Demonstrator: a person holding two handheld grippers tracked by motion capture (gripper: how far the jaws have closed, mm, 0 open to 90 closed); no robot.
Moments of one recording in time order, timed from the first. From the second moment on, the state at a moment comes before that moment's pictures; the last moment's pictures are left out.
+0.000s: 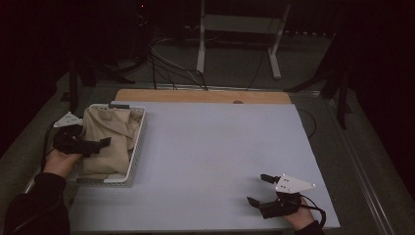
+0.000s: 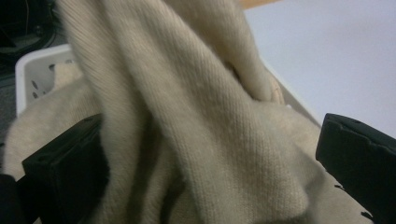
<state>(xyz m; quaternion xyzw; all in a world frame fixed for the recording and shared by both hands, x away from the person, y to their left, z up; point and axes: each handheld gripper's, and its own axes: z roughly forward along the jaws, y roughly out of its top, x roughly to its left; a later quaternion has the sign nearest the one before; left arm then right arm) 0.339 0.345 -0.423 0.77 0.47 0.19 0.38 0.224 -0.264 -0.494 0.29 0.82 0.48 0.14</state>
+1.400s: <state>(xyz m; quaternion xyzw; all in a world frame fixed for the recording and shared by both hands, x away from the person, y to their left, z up) 0.343 0.323 -0.444 0.79 0.47 0.25 0.30 0.225 -0.264 -0.494 0.29 0.81 0.48 0.13</state>
